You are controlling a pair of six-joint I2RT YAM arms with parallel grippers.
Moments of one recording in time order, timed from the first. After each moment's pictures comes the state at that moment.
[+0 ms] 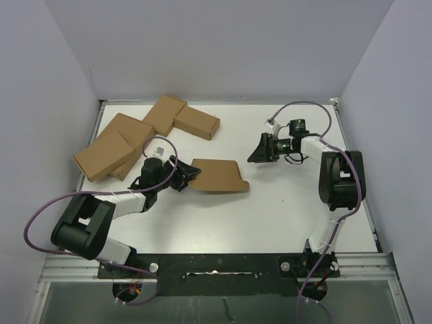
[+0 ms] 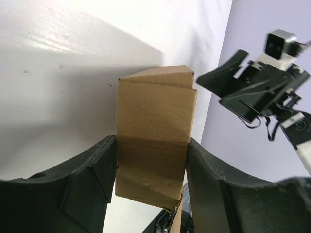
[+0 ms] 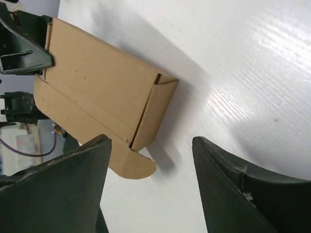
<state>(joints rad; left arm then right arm) -0.39 1.47 0.48 0.53 0.31 -1.24 0.08 1.97 1.25 -0.37 -1.05 0.03</state>
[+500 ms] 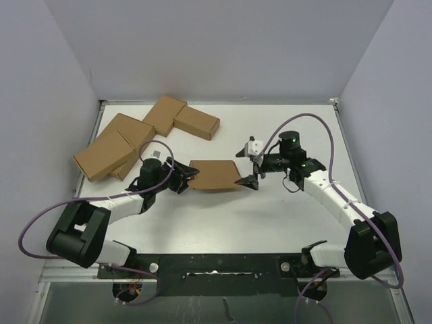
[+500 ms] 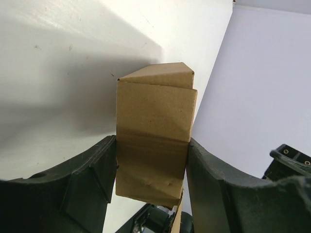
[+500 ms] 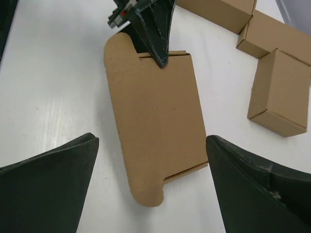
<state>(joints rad) -0.39 1.41 0.48 0.44 0.29 -1.36 0.33 1.27 0.90 -0.19 -1.02 -0.68</state>
